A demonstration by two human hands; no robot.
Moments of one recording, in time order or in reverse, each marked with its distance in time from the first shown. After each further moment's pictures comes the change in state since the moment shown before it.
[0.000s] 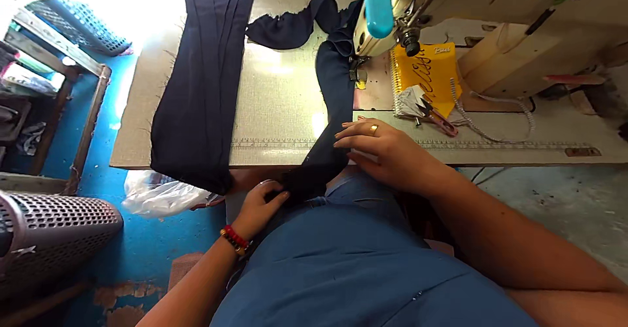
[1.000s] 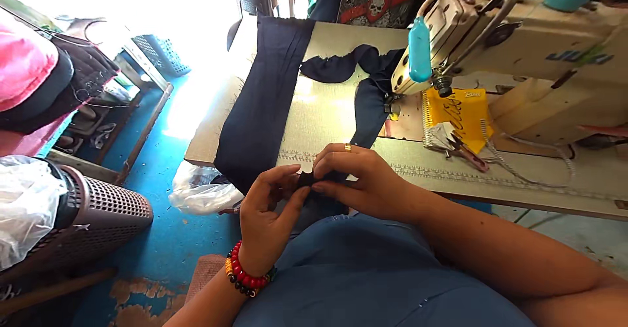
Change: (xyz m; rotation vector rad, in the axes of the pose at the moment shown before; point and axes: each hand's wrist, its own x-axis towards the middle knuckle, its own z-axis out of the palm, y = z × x) left_hand -0.041 0.116 -0.033 -0.238 0.522 0.568; right_hand 0.080 -0.093 0.012 0.444 0.132 -0.247
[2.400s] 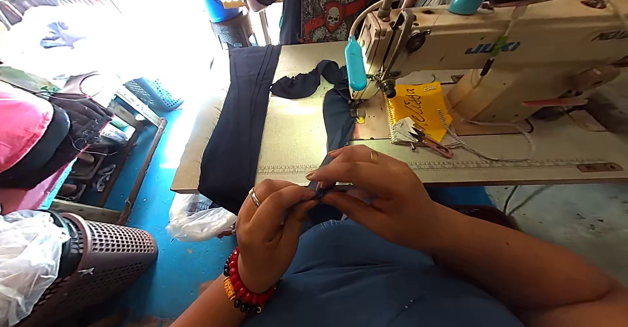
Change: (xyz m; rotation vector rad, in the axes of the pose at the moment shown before) left_hand 0.025 0.036 0.038 0.298 -0.153 0.388; right_hand -0.039 -0.048 -0.042 -0.180 0.296 -0.054
